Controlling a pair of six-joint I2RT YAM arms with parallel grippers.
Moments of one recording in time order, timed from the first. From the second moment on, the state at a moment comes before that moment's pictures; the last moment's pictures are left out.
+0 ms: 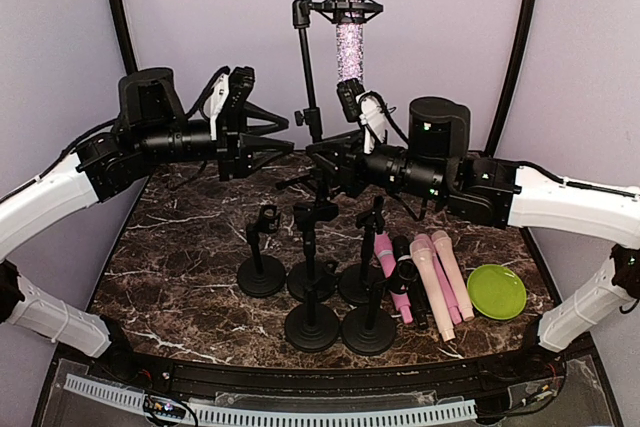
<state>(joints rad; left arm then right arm) -0.75 1.24 1.28 -0.15 0.56 0.33 1.07 1.41 1.25 0.07 0.03 0.13</state>
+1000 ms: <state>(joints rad) -0.76 1.30 1.31 -0.12 0.51 0.35 1.07 1.43 1.25 0.02 0.00 0.13</state>
